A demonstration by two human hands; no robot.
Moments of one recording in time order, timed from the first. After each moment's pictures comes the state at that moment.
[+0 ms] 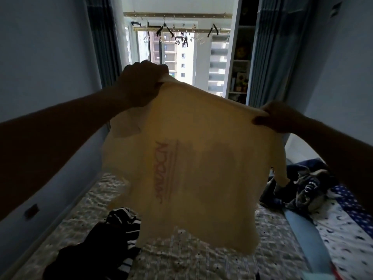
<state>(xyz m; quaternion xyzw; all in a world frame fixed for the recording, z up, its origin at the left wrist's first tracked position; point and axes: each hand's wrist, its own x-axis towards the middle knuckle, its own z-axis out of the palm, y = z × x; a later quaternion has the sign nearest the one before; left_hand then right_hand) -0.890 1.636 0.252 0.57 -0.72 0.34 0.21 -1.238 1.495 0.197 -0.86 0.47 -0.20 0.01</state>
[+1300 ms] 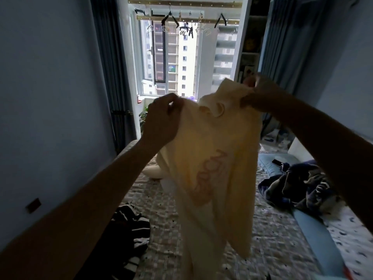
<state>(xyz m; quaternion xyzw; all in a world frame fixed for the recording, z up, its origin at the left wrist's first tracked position) -0.884 1.620 0.145 0.55 -0.60 0.09 0.58 -1.110 1.535 0.220 -0.79 0.46 -0.36 0.19</state>
